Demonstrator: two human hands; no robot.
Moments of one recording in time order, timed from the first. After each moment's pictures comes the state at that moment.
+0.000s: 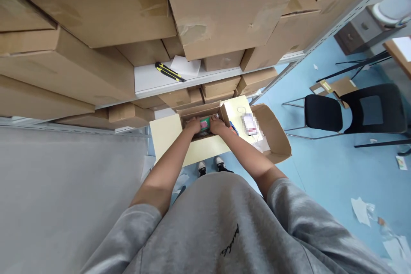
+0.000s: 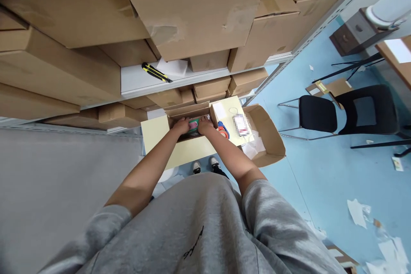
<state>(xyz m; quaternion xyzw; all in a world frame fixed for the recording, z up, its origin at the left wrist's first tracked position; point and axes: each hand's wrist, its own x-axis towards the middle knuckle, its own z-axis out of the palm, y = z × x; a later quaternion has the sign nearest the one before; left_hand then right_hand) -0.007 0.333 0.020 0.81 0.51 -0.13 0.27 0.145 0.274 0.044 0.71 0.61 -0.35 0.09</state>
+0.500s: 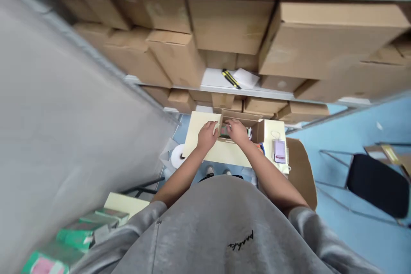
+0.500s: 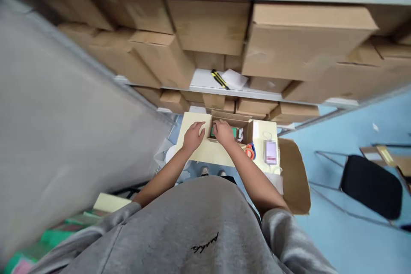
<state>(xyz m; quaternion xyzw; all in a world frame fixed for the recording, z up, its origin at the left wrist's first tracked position) -0.118 0.216 0.136 0.73 0.63 0.21 0.18 0.068 0.250 0.145 0.60 0.77 -0.21 -0.12</state>
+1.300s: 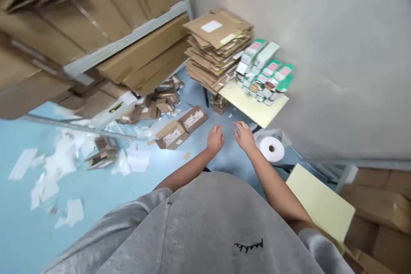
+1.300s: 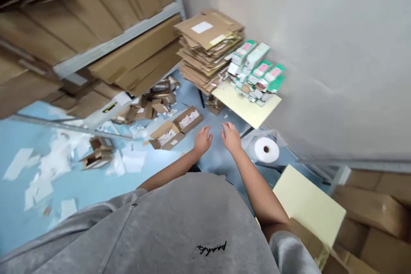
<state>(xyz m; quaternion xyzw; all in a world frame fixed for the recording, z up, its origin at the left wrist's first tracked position) -0.031 -0.359 0.070 -0.22 0.92 0.30 -0.06 -0.145 -0.216 0.112 -0.38 0.88 -0.28 0.09</state>
